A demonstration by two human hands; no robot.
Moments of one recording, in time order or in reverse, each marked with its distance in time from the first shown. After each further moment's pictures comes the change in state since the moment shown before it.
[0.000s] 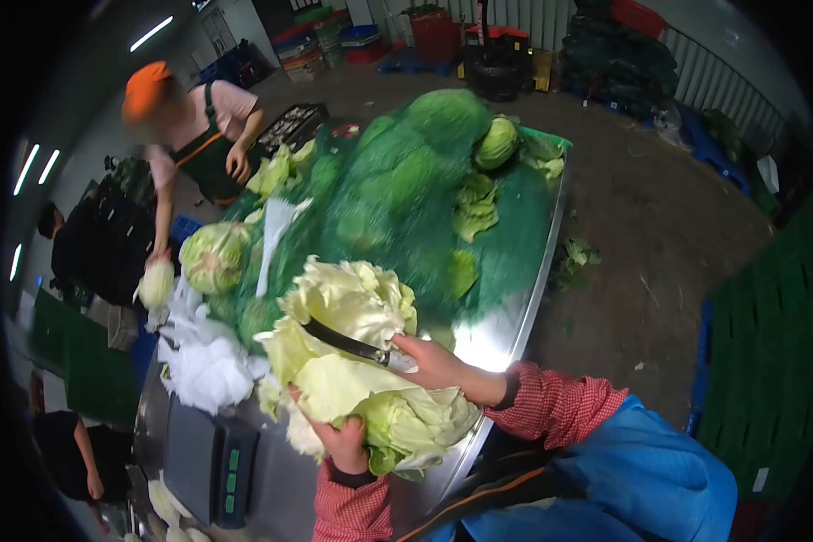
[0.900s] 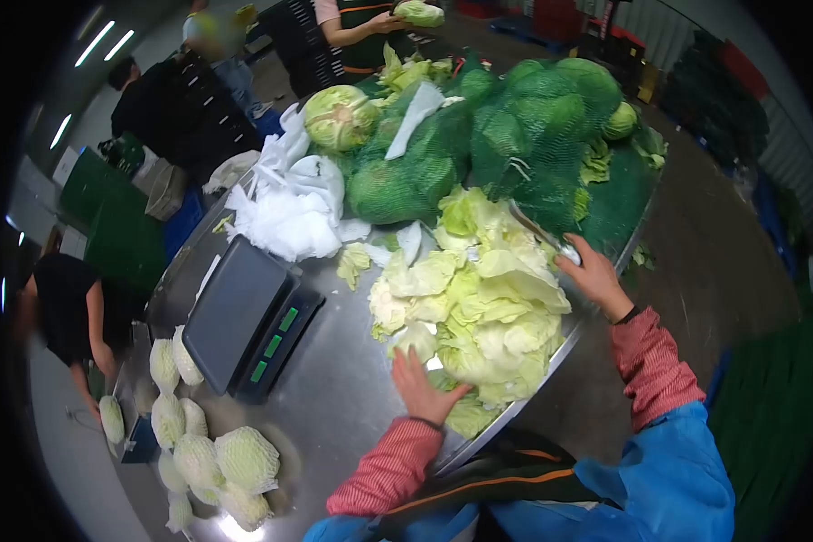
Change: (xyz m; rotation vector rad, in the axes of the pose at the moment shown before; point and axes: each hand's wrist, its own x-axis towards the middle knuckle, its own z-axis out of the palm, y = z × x) left_hand -0.165 -0.034 -0.138 1.241 -0.029 -0.240; right_hand -0.053 -0.024 -0.024 -0.582 0.083 0.416
